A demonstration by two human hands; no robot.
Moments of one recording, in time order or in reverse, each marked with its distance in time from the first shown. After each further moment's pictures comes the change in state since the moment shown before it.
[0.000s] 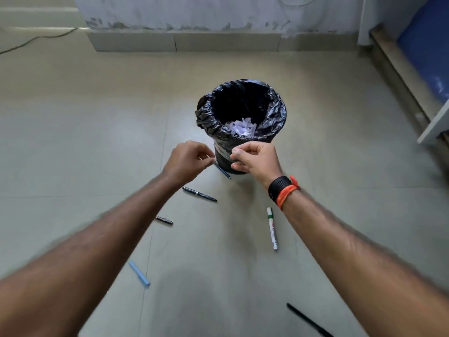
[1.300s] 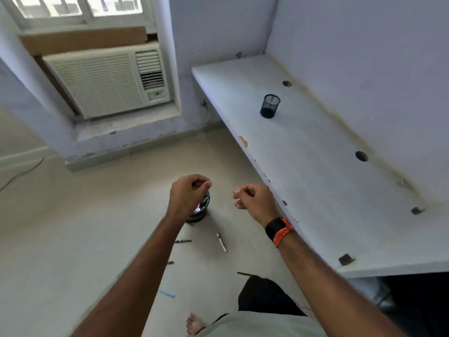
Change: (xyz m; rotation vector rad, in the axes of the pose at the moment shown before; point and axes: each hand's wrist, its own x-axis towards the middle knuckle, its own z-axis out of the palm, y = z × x) left_hand -0.133 0.472 -0.497 -0.352 -0.099 0.104; right_hand -0.374 -0.594 -0.094 -0.167 0.456 0.063
